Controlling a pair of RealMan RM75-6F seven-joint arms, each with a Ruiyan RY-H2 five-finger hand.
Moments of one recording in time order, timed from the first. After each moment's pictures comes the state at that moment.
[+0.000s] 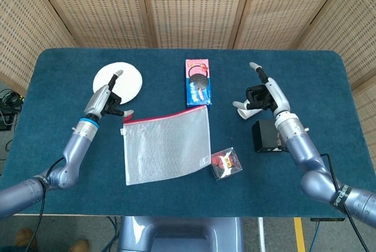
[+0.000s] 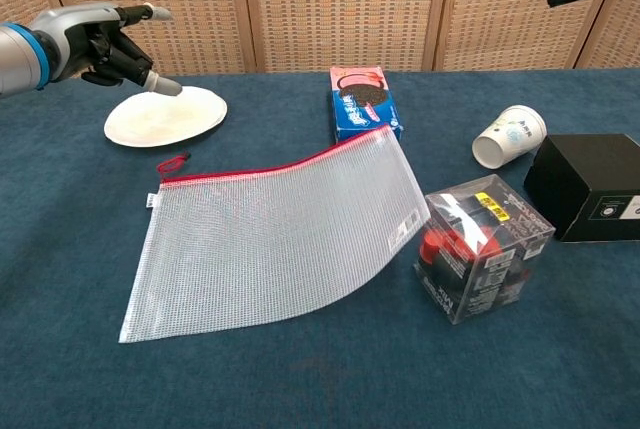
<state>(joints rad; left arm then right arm) -0.78 -1.48 -0.38 -1.29 0.94 0.77 -0.29 0.74 -1.12 0.53 -1.71 -0.63 0.73 0.45</state>
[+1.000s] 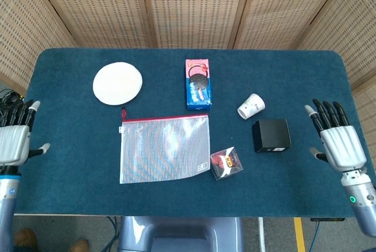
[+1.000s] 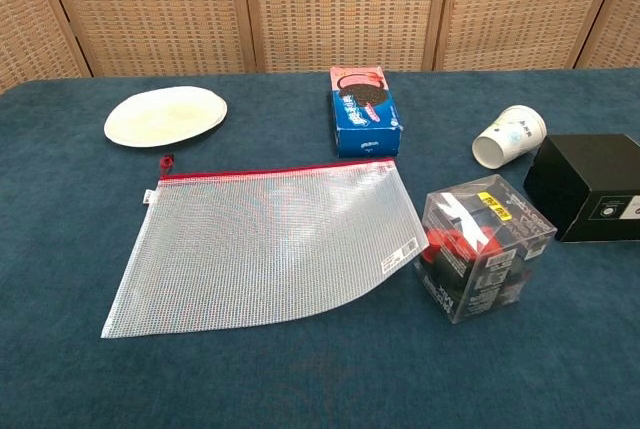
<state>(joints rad) -0.32 -1.18 -0.06 -1.60 1.24 1.47 0.21 0.32 -1.03 0.09 -1.59 -1.50 1.44 -0.16</state>
